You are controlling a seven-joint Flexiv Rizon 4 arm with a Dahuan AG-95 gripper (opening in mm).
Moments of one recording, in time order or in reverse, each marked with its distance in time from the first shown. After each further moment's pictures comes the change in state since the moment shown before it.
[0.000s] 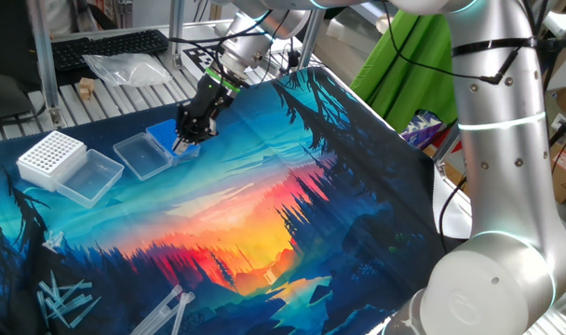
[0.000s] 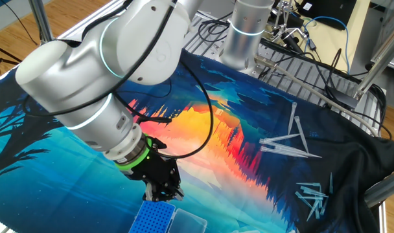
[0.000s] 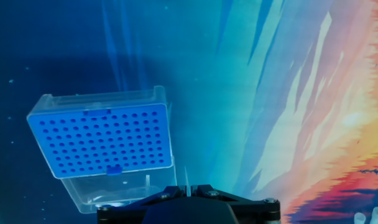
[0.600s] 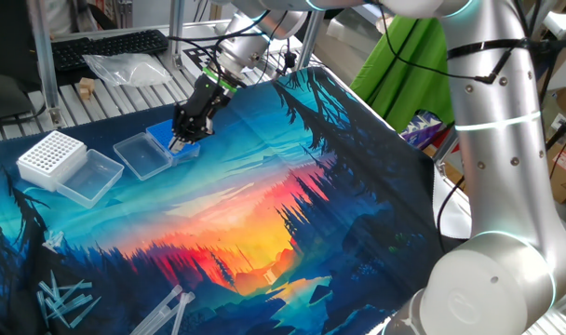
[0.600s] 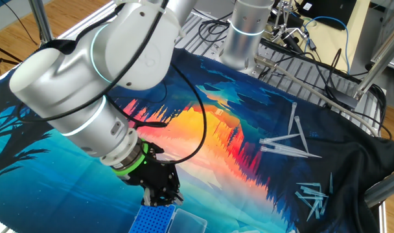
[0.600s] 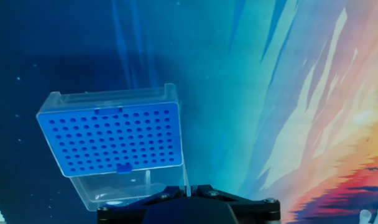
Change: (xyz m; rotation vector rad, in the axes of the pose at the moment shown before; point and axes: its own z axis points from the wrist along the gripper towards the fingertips) arm 0.001 0.010 0.002 0.007 0.016 0.000
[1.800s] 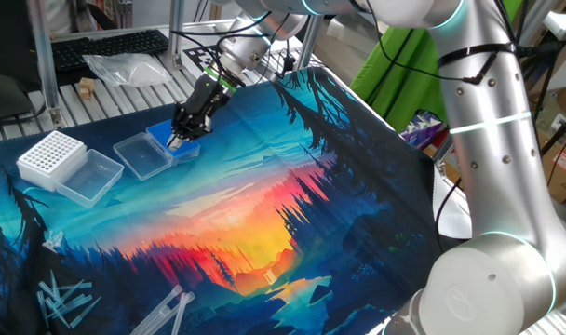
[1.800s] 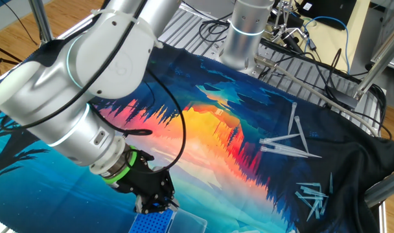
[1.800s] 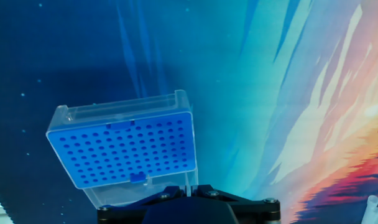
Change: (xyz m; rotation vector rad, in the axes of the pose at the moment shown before) arm -0.009 0.016 0.005 0.017 0.077 0.050
